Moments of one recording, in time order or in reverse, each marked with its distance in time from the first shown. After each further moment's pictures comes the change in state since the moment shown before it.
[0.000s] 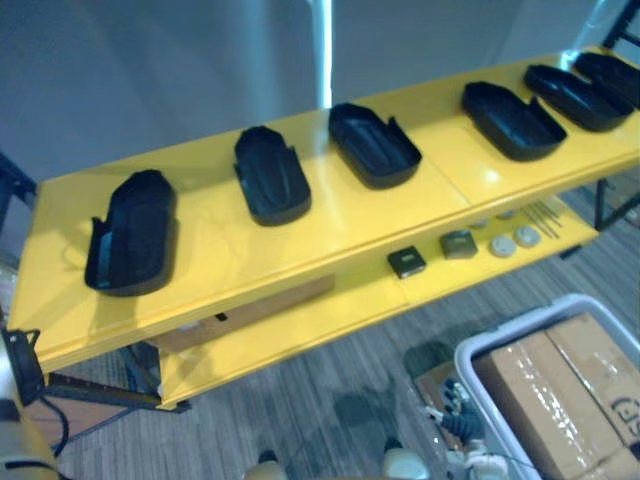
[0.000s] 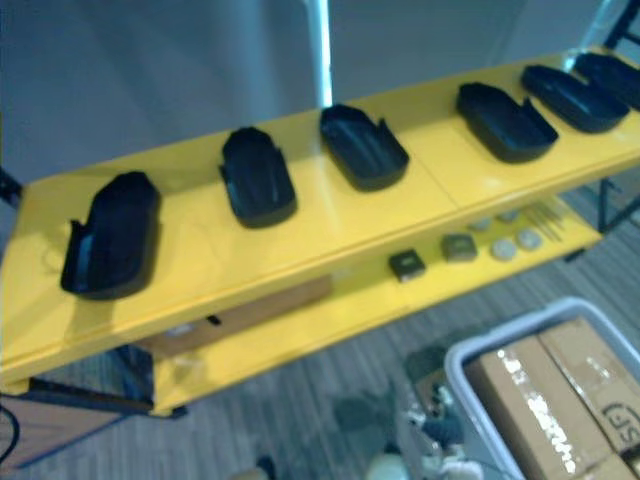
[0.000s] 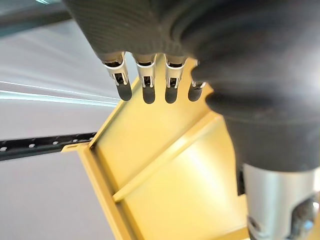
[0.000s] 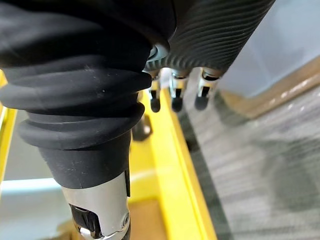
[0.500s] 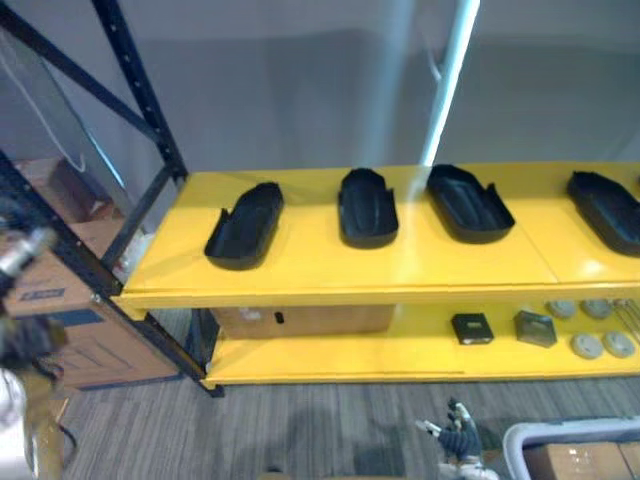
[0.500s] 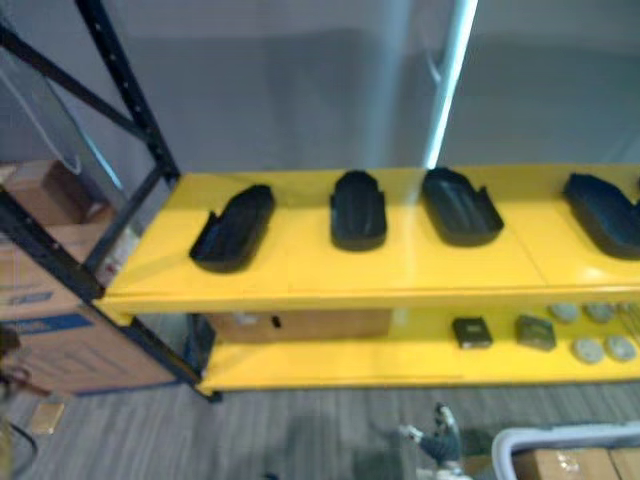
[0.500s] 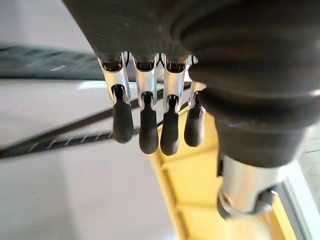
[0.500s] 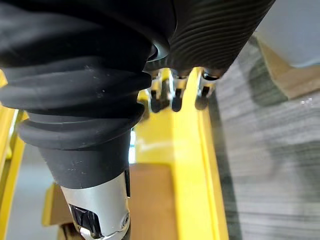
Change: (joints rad) left arm 0.900 -0.571 0.205 -0.591 -0.345 -0.093 -0.738; right arm 0.014 0.062 -0.076 0.050 -0.052 0.016 -0.076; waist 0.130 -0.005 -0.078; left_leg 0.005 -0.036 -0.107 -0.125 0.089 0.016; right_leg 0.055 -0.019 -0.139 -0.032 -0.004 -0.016
